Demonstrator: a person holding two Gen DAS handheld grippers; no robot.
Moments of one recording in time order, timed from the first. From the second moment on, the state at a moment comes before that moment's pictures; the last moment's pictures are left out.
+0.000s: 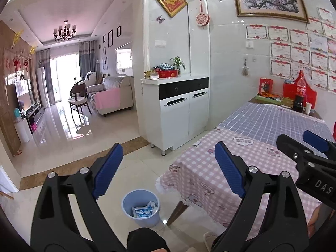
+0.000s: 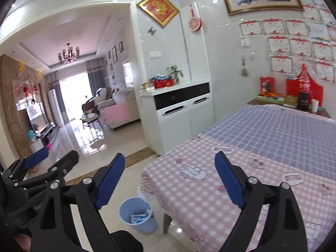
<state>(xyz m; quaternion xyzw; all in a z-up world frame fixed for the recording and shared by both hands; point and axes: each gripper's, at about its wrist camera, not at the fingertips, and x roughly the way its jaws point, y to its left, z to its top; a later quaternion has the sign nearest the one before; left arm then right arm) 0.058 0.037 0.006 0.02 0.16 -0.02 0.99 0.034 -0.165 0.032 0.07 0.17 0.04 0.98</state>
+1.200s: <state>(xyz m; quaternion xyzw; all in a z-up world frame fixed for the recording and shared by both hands) 0.012 0.012 0.016 0.02 0.14 -0.05 0.99 -0.029 -0.183 0.038 0.05 0.14 0.00 0.99</state>
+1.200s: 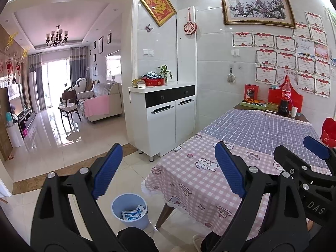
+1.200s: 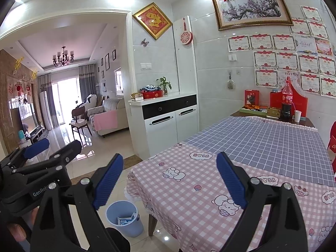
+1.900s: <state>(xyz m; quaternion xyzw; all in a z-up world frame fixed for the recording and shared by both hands) 0.013 0.009 0.014 0.02 0.14 -0.06 0.99 -0.031 -0.183 0.040 0.05 0.14 0.00 0.99</state>
